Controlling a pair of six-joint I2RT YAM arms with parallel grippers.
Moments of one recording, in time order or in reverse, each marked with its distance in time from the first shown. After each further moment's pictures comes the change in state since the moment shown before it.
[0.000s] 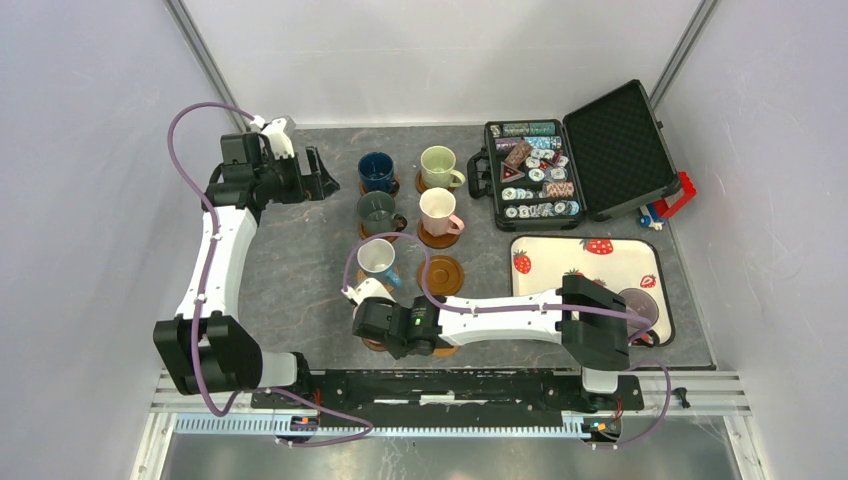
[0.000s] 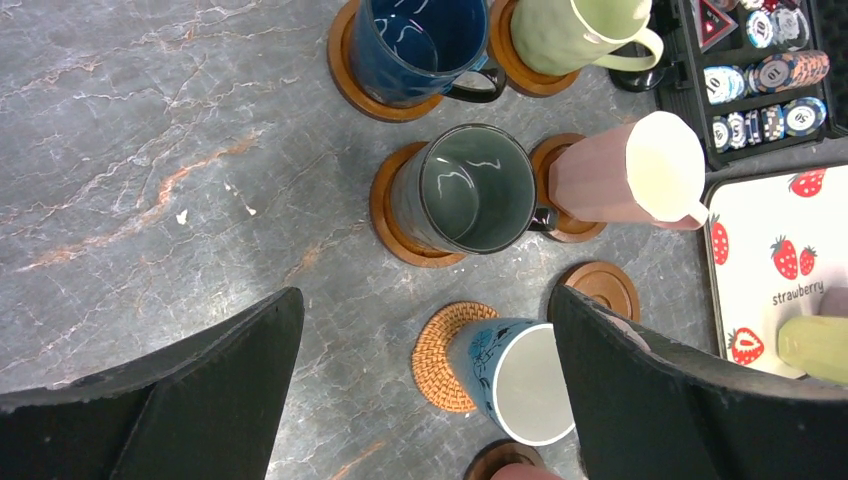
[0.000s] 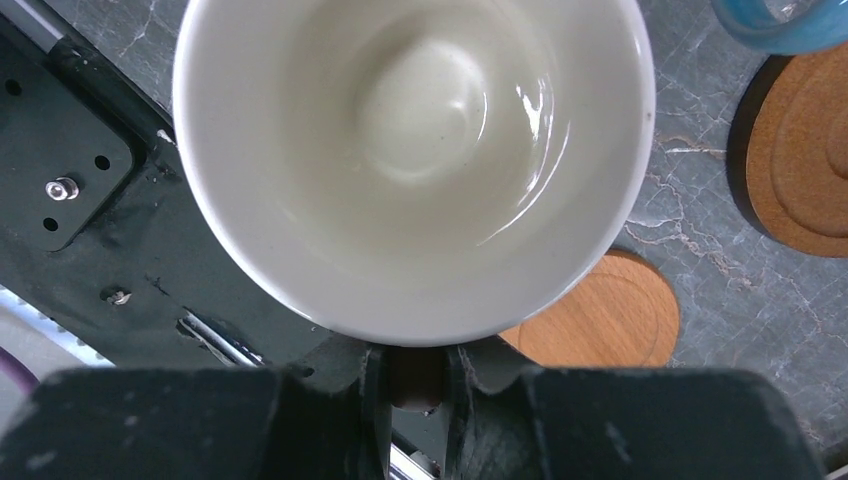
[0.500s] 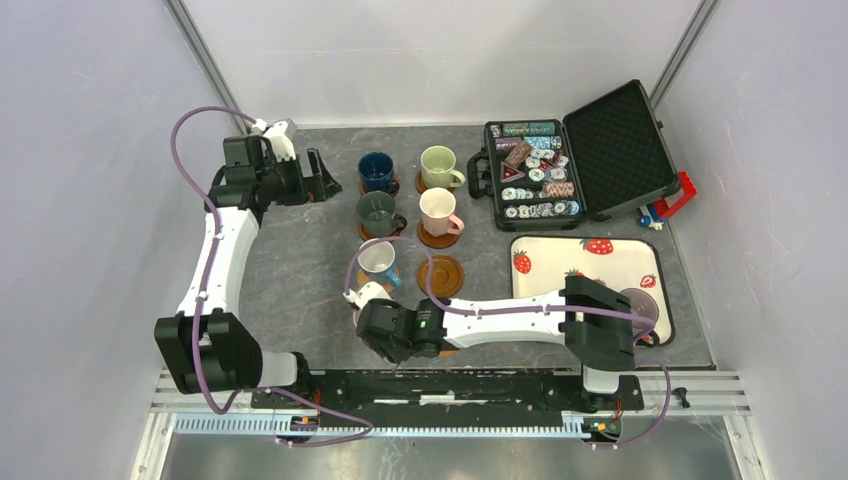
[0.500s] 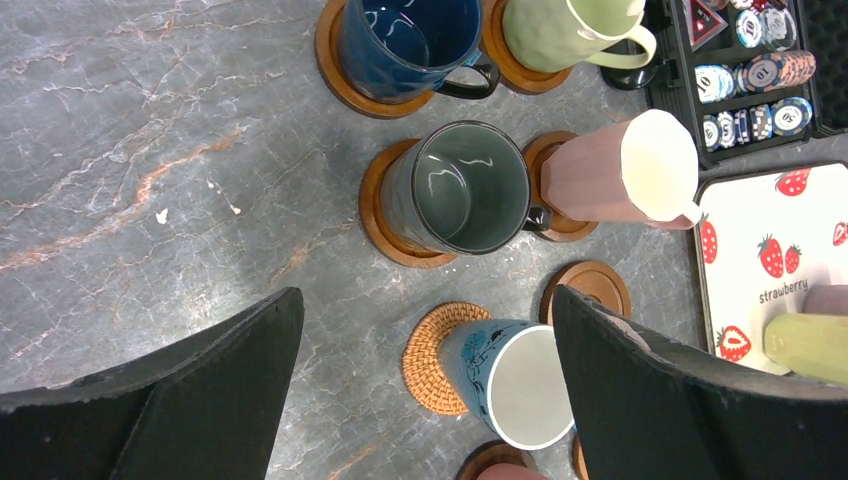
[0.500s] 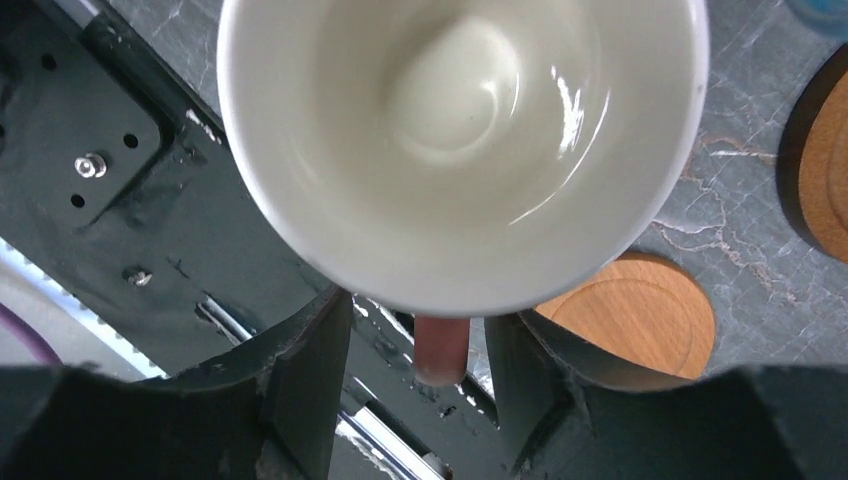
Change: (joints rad) left arm 0.001 0.005 -0.028 0.033 0.022 -0.021; right arm 0.002 -0.015 -0.045 0.065 -0.048 -0.003
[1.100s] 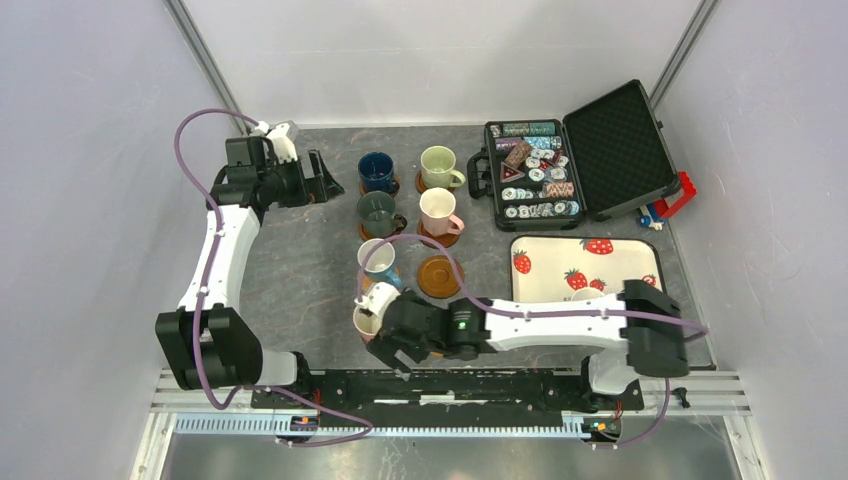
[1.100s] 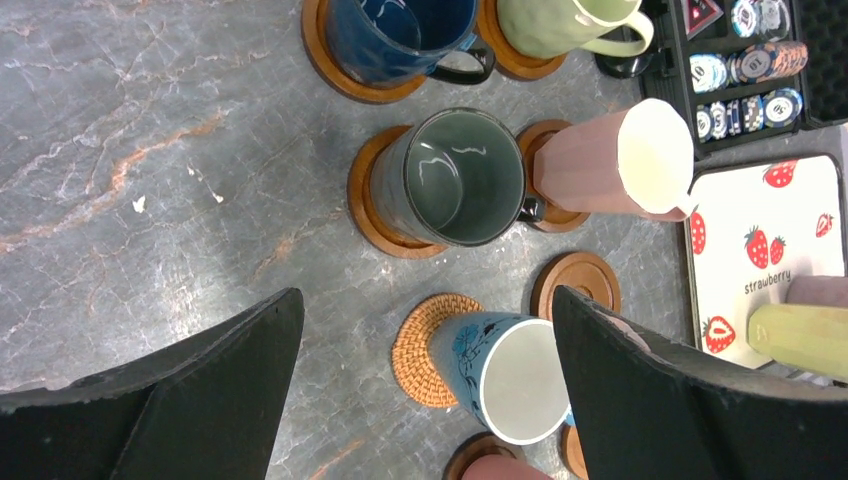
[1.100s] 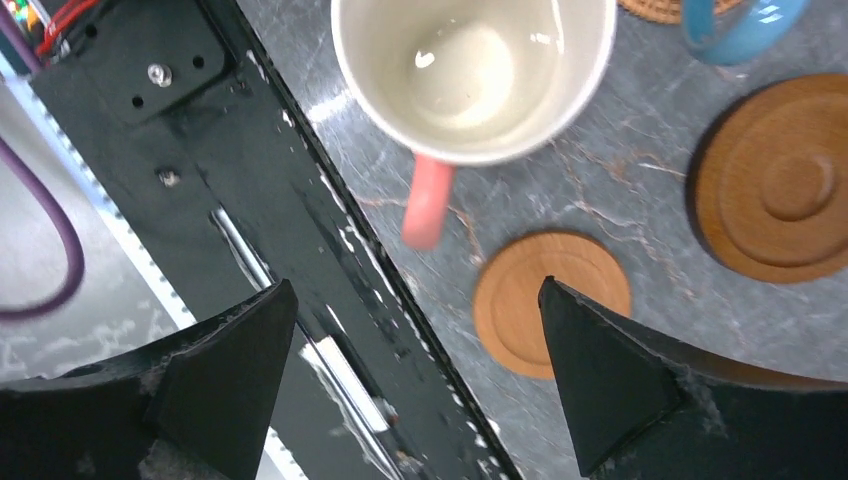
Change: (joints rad) left arm 0.000 0.019 -0.005 -0.005 0.022 -0.018; right arm 0.014 -0.208 -0.126 0.056 -0.037 -0.172
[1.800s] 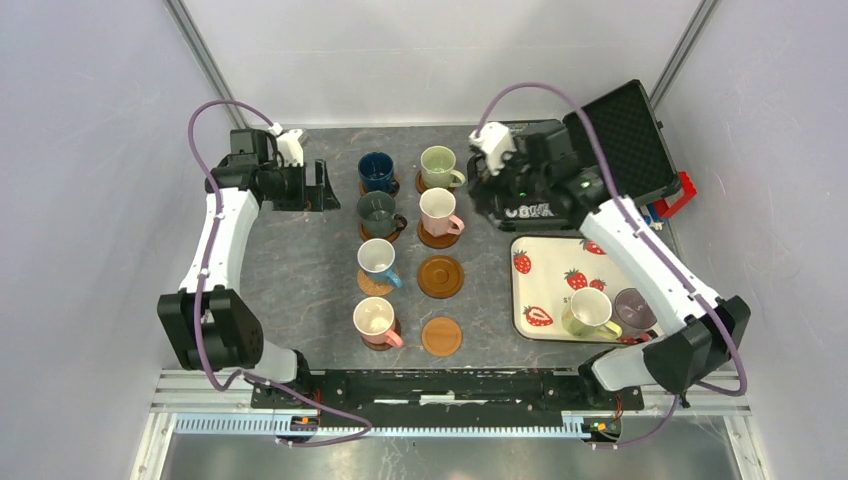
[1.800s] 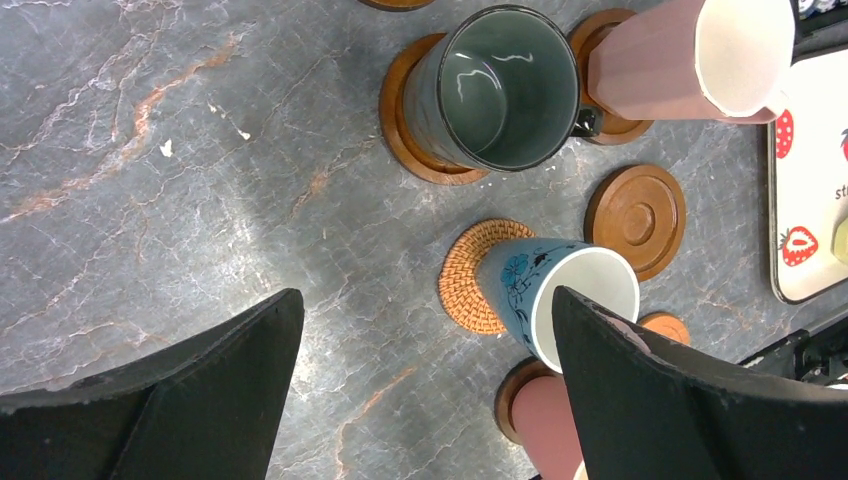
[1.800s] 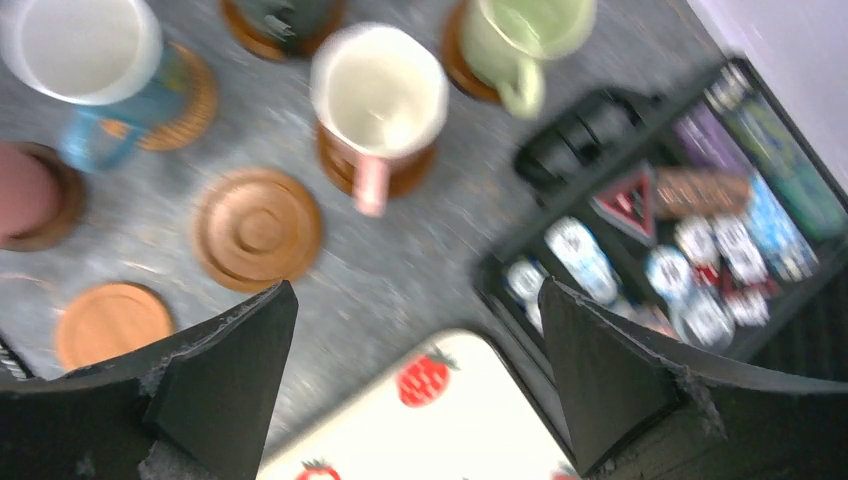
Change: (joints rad) left arm 0.000 0.079 0.120 -0.262 -0.026 0.229; right arm -0.847 -0.210 0.253 -0.166 -0.437 -0.661
